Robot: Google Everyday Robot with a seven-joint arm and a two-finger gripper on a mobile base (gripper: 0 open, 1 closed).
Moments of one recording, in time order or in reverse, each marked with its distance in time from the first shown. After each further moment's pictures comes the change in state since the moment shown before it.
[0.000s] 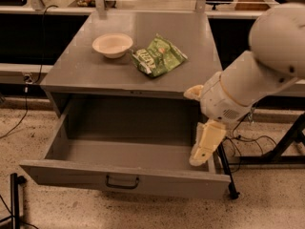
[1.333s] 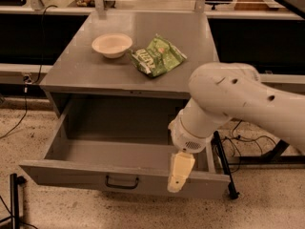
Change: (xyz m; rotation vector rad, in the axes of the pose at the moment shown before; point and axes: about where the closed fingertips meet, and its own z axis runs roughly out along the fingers) arm 0.009 0.032 0.110 -0.105 0.152 0.058
